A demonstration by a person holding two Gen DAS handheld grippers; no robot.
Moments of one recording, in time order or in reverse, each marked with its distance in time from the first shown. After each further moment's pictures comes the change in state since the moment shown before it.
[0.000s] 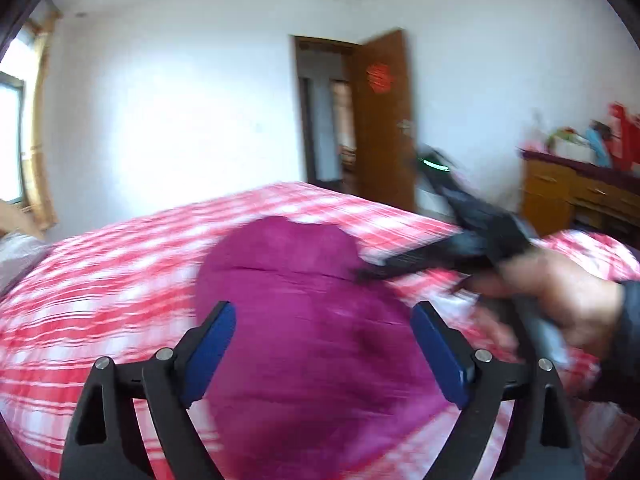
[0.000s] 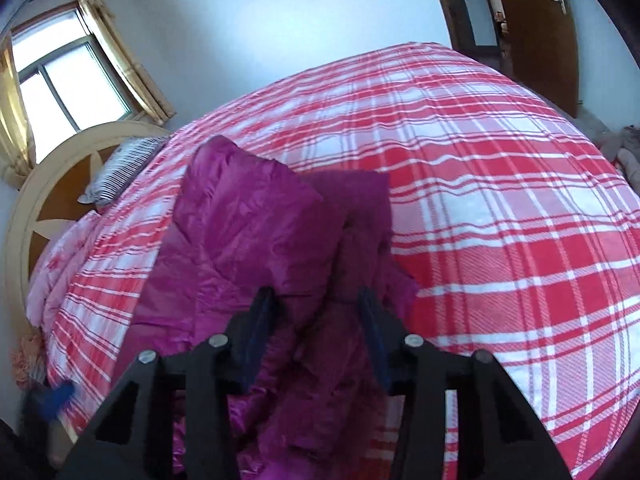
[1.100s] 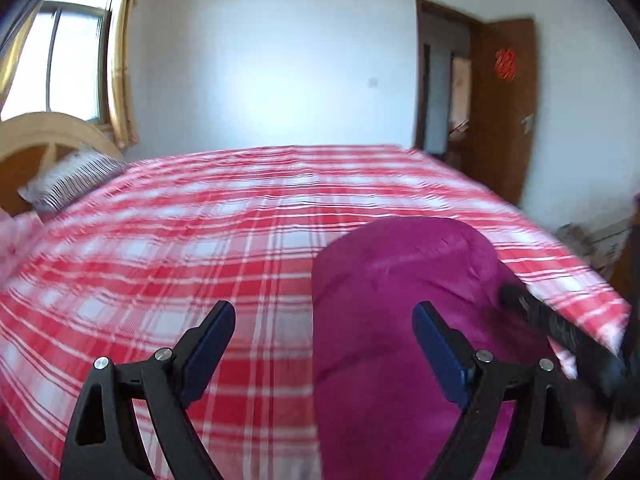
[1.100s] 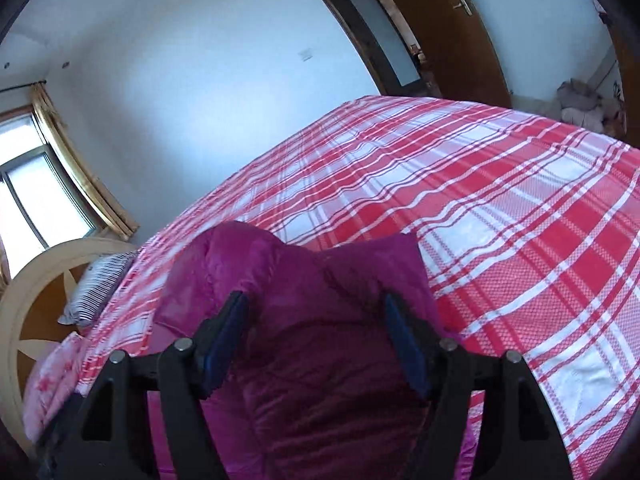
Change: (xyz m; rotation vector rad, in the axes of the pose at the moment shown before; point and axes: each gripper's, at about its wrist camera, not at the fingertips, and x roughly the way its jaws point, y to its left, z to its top) left arm 0.141 0.077 0.035 -0.217 0.206 0.336; right arm 0.029 0.003 0.004 0.277 -0.344 -0.099
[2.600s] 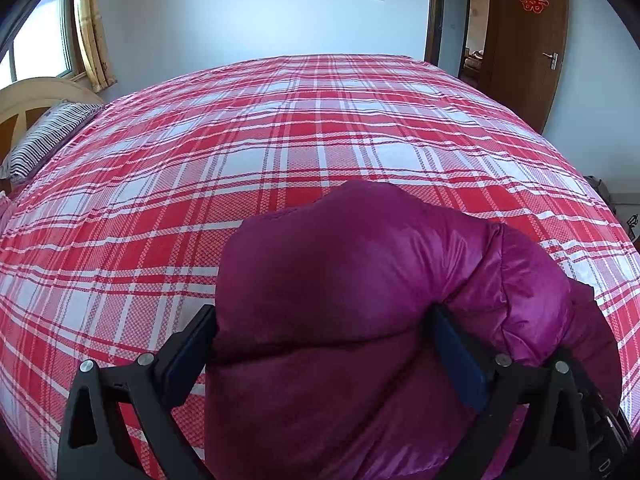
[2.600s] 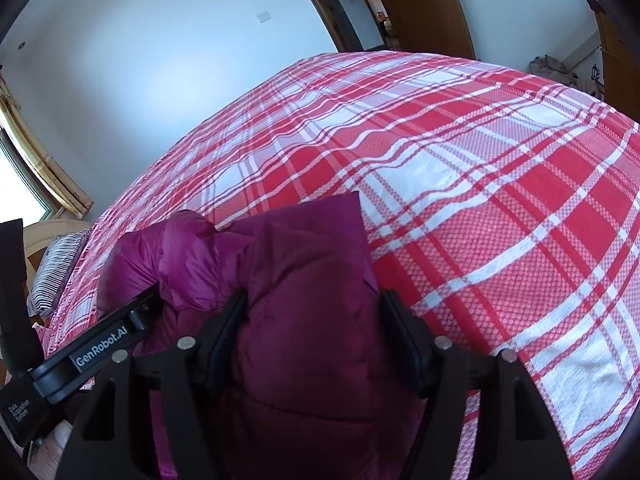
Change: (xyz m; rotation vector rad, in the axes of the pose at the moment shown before) left arm 0.130 -0.050 -0.008 -0.006 0.313 -0.021; right arm 0.040 -0.040 -0.017 0.040 0.151 -0.148
